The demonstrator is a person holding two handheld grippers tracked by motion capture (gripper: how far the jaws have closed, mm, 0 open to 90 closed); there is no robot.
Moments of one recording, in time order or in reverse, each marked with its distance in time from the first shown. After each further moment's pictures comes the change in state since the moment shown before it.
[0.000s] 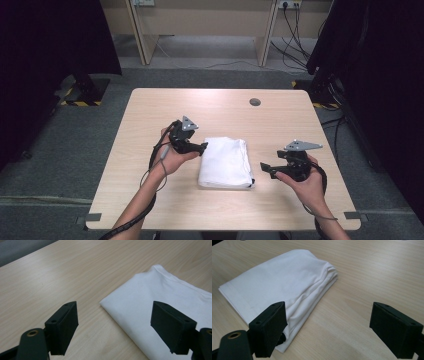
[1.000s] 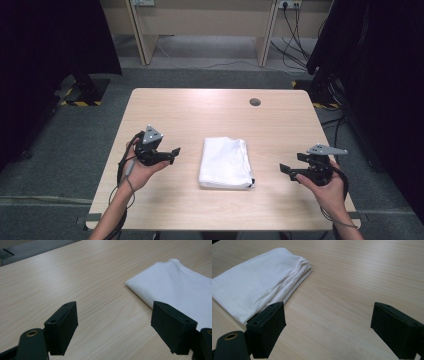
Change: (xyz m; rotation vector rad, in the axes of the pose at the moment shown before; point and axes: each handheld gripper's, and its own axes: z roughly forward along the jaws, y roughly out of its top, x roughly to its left) left arm 0.033 -0.053 -0.055 -0.071 0.075 -0.071; right arm -0.030 -0.020 -0.031 -0.034 -0.051 0.053
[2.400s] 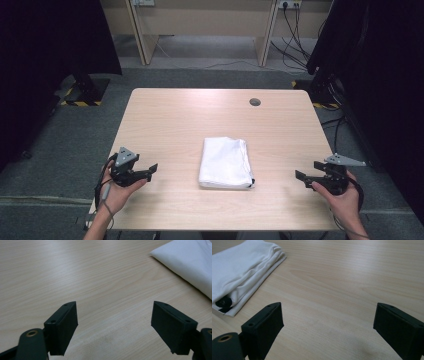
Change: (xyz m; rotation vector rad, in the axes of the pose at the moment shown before) left arm 0.027 -0.076 -0.030 0.003 0.077 -0.115; right arm -0.035 -0.040 -0.017 -0.013 -0.068 0.072
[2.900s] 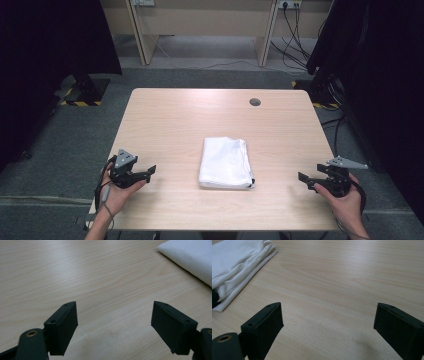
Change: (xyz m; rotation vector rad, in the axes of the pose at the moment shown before) left arm 0.003 -0.009 0.004 0.004 0.018 -0.016; right arm -0.009 -0.010 0.000 0.009 -0.027 0.021
